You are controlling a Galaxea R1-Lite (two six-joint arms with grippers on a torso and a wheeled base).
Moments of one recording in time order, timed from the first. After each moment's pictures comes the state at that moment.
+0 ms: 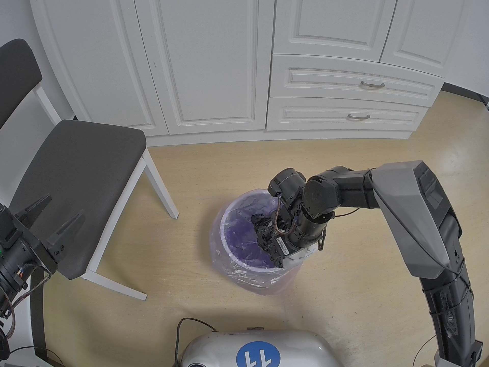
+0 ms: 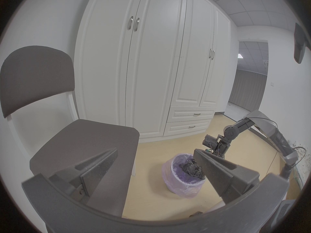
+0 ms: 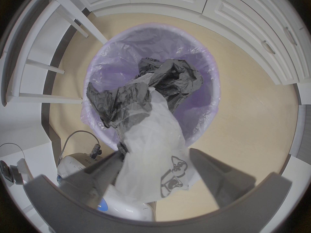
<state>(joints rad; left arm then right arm) 0.01 1.07 -0.16 -0.97 -0.35 -0.03 0.57 2.51 -2.00 0.66 -0.17 0.09</state>
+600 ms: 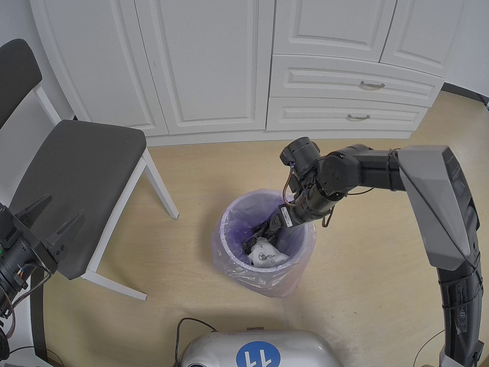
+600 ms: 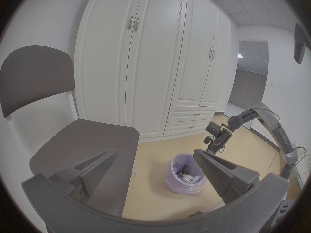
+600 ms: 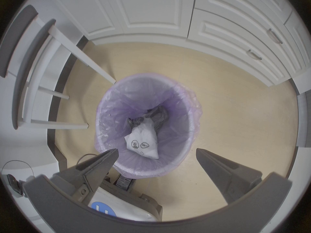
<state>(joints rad) 0.01 1.07 -0.16 -0.97 -0.35 -0.03 0.54 2.41 -2.00 0.56 -0.16 0.12</state>
